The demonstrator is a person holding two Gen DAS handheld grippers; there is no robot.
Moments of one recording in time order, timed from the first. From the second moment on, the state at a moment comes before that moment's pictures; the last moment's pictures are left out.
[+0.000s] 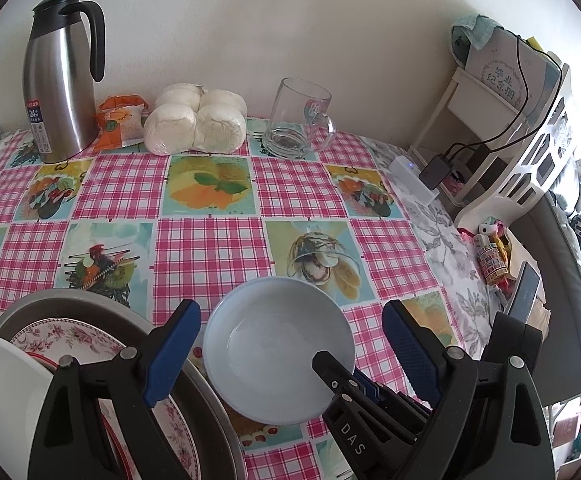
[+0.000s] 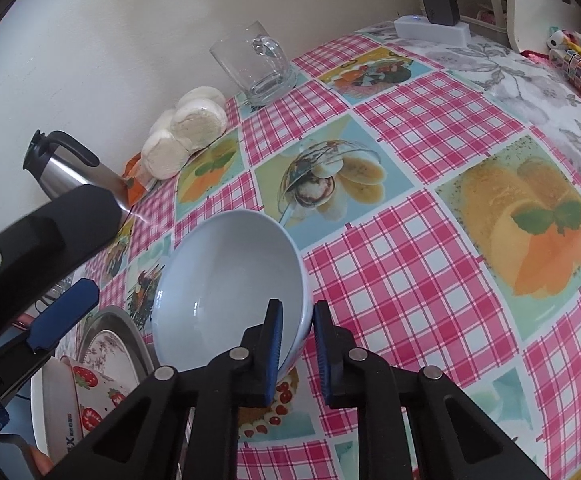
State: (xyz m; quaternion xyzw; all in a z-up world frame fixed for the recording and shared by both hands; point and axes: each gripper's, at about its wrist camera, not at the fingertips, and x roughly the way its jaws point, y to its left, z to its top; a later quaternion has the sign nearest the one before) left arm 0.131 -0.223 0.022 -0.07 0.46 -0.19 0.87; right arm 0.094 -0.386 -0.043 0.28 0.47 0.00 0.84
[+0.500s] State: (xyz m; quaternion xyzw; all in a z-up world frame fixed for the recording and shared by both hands) left arm 0.129 -0.227 0.018 -0.05 0.46 -0.19 0.86; right arm 0.085 -0.425 -0.043 0.31 0.46 -0.03 0.83
